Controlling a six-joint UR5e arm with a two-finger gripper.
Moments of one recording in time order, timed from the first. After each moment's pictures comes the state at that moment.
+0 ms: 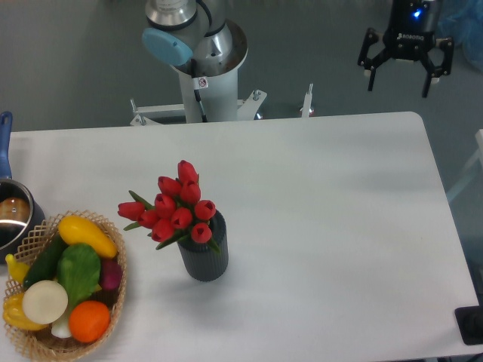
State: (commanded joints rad) arm 3.12 -1.54 -1.72 -1.24 1.14 1.37
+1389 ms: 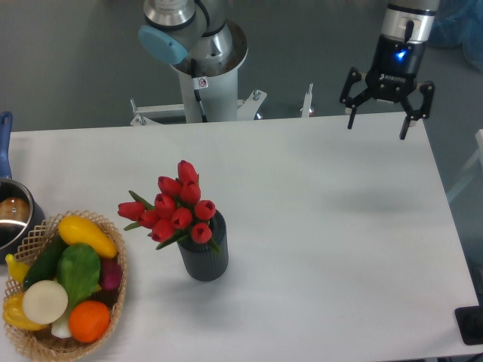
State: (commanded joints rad) arm 3.03 -1.61 -1.83 -1.11 0.93 1.40
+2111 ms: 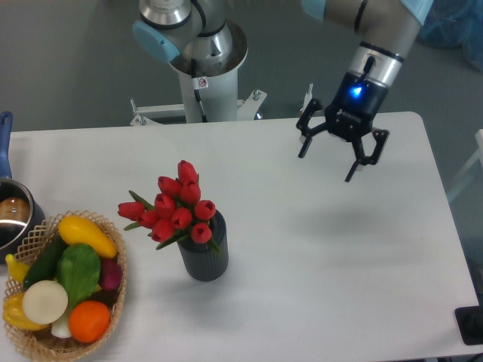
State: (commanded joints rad) arm 2.89 -1.68 -1.85 -1.11 0.72 1.54
